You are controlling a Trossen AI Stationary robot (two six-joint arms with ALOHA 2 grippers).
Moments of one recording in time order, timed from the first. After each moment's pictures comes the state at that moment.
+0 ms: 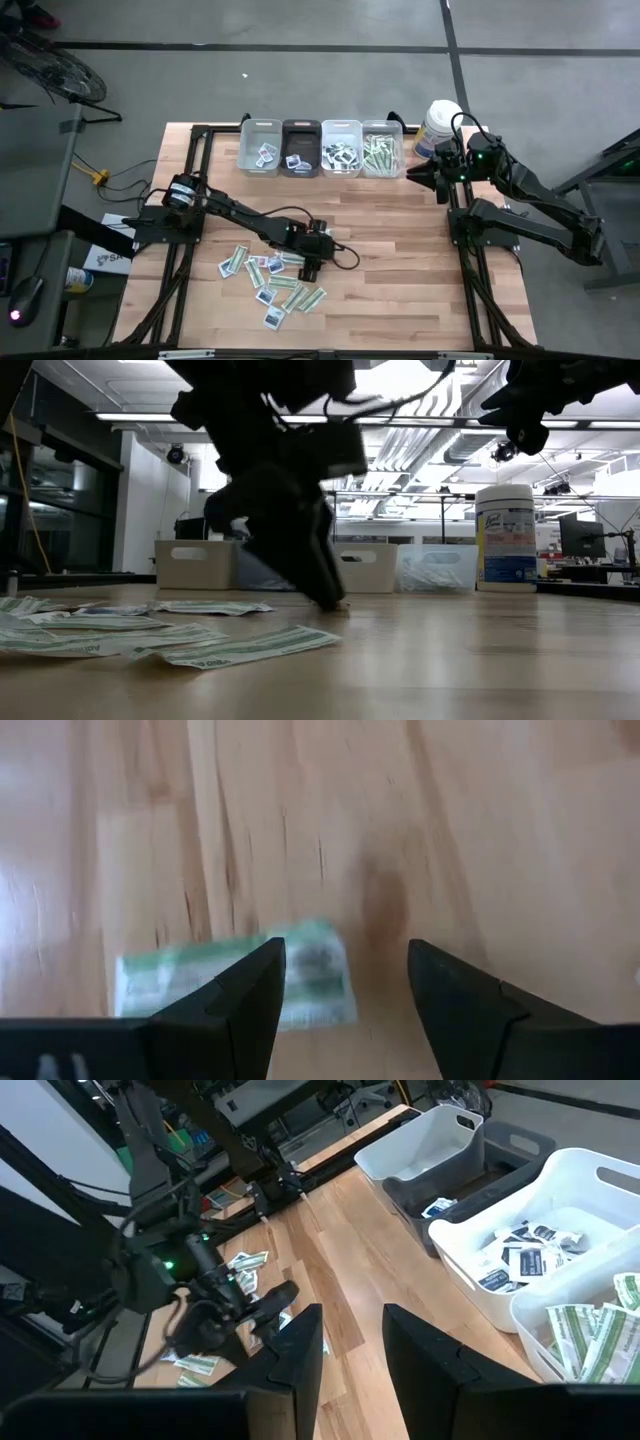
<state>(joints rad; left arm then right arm) -0.24 1.97 1.23 -0.23 -0.12 -0.01 -0.64 0.53 0.64 -0.45 -0.52 0.31</state>
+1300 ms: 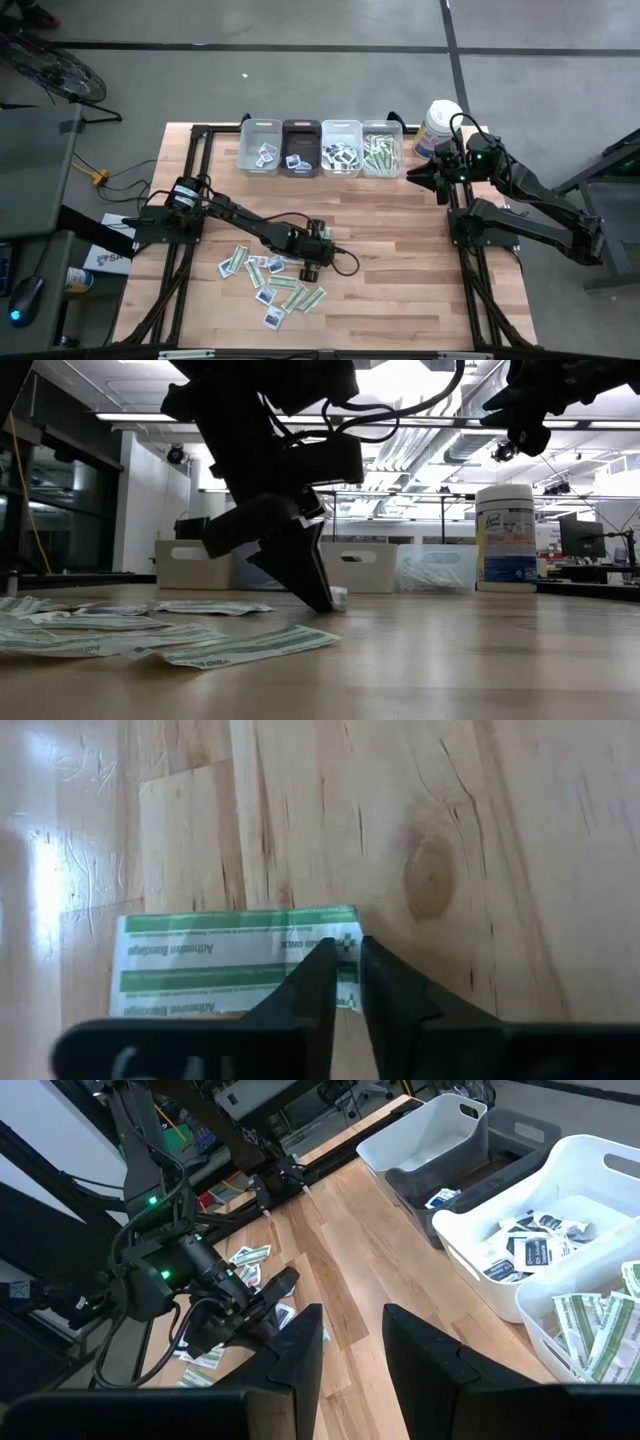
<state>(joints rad) -0.24 2.04 1.24 -0.33 -0.28 -0.02 -0.63 0.53 0.64 -0.46 -0.53 0.31</state>
